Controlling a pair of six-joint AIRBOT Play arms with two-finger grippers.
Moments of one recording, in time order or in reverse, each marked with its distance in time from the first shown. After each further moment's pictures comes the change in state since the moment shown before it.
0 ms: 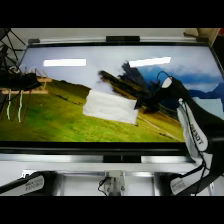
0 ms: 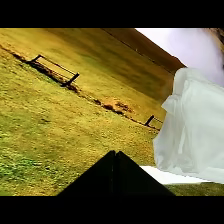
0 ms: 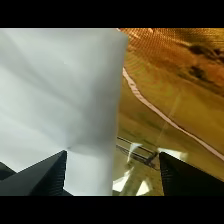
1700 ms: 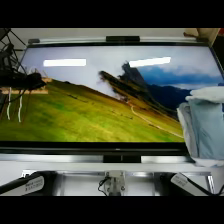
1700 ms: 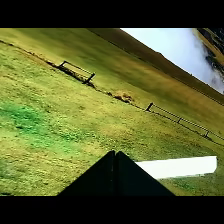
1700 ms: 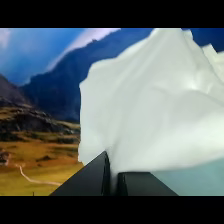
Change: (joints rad) left arm -0.050 0.000 0.000 -0.030 0.003 0.018; right arm -0.929 0.539 0.263 -0.090 0.247 -0.114
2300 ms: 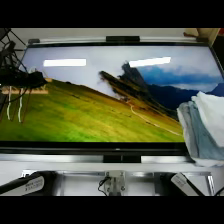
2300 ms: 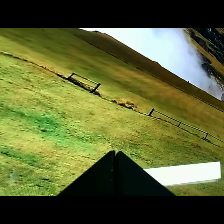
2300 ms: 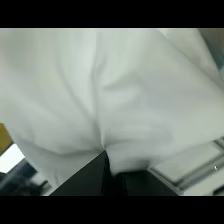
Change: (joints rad) left arm -0.015 -0.002 0.000 0.000 0.039 0.011; right arm -0.055 0.103 -0.342 -0.430 0.257 0.034
